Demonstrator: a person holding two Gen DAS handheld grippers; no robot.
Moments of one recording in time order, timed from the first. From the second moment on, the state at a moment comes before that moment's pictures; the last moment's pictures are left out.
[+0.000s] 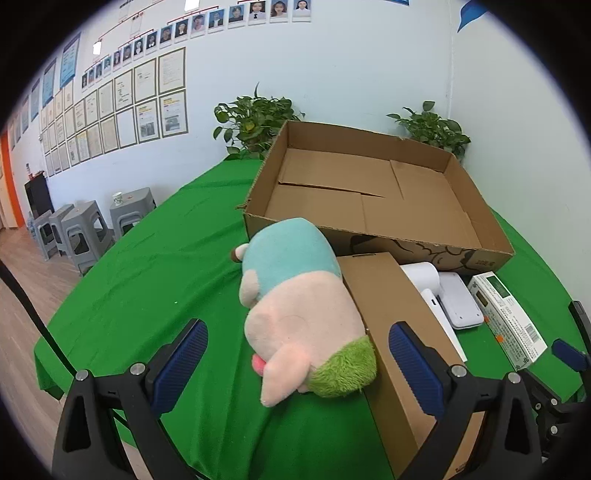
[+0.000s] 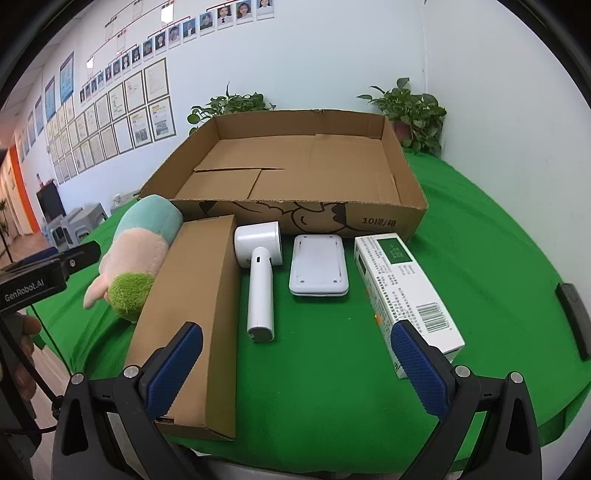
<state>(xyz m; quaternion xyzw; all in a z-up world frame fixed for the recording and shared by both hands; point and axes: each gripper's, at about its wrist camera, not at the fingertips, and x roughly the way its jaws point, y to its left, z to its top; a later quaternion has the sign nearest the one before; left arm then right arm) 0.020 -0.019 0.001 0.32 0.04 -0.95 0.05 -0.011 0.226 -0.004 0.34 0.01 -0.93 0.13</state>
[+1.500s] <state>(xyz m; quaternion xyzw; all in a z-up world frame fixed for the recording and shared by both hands) -0.015 -0.031 -0.018 0.39 0.04 -0.92 0.02 -0.031 0.169 -0.013 0.38 0.04 -0.90 0.18</state>
